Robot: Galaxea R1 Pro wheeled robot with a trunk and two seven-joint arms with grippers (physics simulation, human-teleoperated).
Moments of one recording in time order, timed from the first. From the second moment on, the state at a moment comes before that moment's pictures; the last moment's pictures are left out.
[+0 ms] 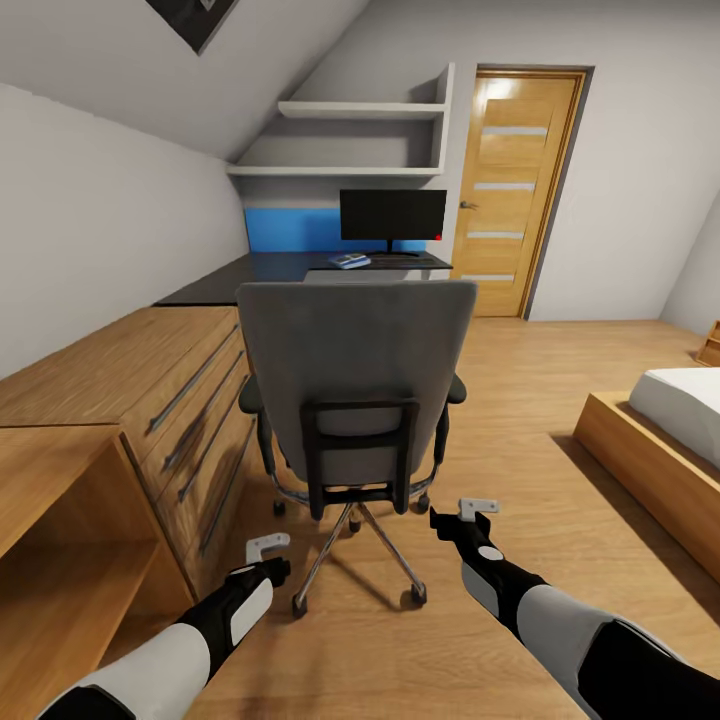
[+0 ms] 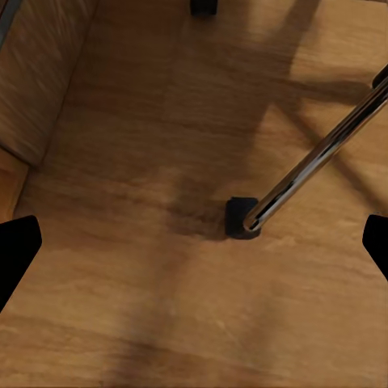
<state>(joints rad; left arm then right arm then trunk) -0.70 -0.05 -0.41 -0.32 0.61 0.14 0.38 -0.85 0.01 0.80 -0.13 -0.82 -0.28 -0.13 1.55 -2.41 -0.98</state>
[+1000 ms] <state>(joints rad) -0.70 -0.06 -0.41 -0.31 0.61 -0.02 0.38 -0.85 0.01 0.80 -0.13 -0.82 -0.28 -0.14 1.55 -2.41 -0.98</state>
